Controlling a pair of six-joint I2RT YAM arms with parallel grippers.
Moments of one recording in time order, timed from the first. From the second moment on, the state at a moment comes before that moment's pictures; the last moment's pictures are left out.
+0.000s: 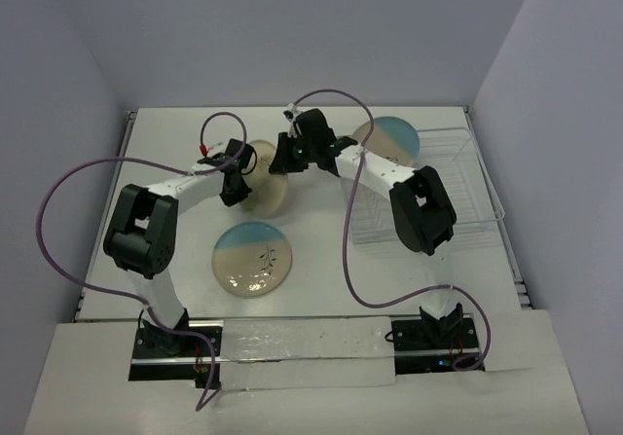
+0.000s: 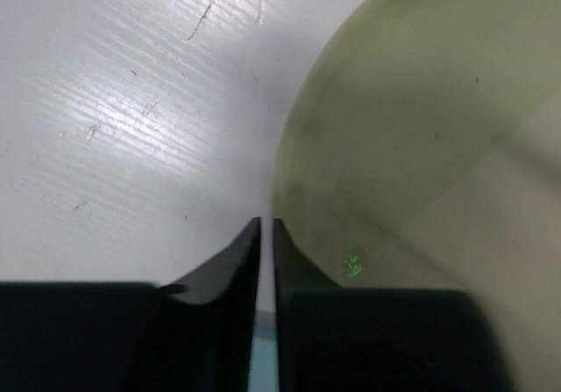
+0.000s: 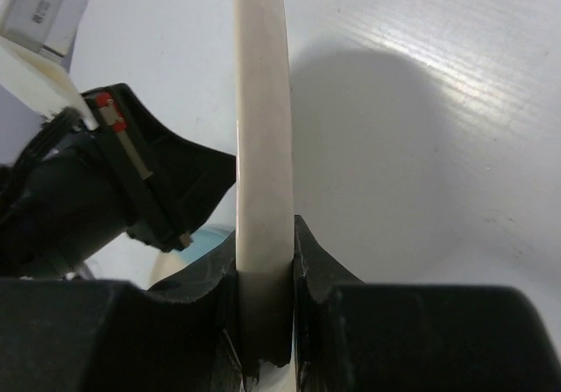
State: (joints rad) left arm -0.41 1.83 1.19 -0.52 -0.37 -0.85; right arm 0.60 2.09 1.65 -0.18 -0.36 0.51
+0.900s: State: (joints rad) left arm -0.41 1.47 1.26 -0.45 -0.47 -0.72; right arm 0.35 1.27 1.68 -0.58 -0.30 -0.55
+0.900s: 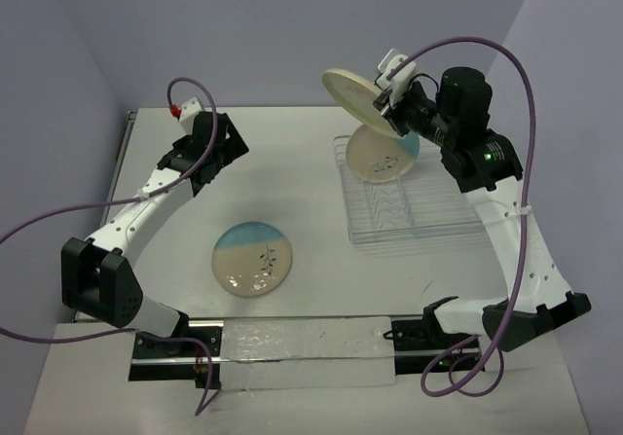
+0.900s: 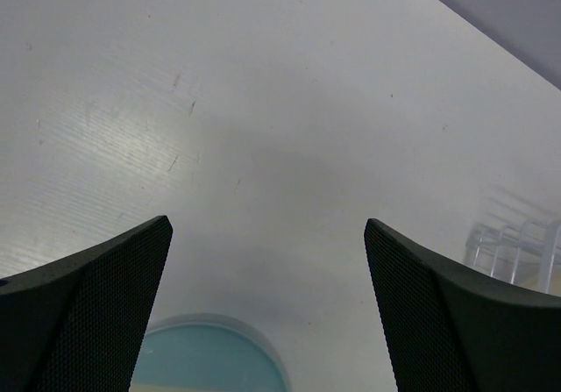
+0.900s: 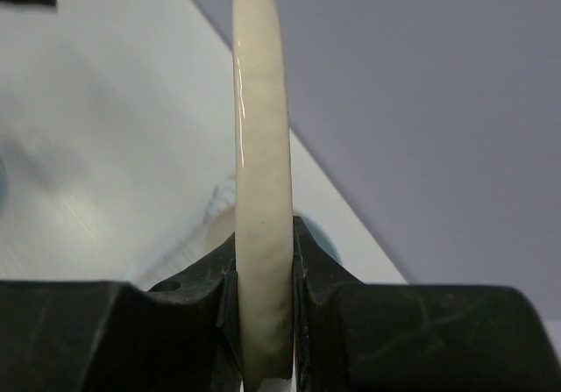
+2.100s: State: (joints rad) left arm -0.36 1.65 1.32 -0.41 -0.53 -0.63; right arm 0.27 1.66 1.83 -1.16 -0.06 -1.40
